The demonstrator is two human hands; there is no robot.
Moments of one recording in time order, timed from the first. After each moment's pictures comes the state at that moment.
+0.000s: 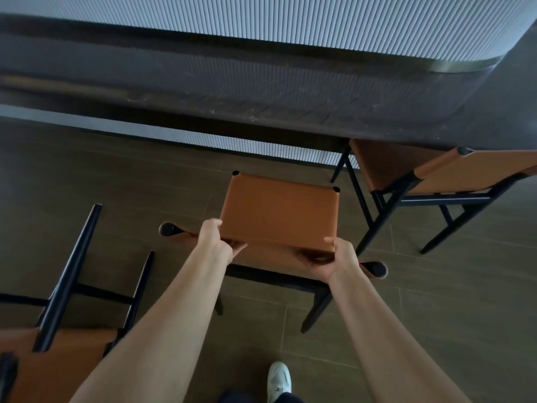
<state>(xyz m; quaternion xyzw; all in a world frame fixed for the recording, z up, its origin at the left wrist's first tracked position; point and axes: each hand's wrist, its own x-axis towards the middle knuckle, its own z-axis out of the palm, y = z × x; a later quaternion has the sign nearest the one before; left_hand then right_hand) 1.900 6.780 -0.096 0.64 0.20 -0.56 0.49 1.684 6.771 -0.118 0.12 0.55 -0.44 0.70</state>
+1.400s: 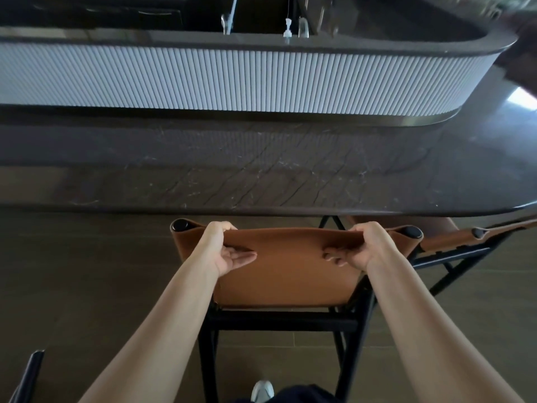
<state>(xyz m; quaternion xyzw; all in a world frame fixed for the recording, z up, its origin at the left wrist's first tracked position) 1.959 6.502 -0.026 0.59 -0.05 -0.69 0.41 1.695 6.478 -0.039 -0.07 0.67 -0.38 0.64</state>
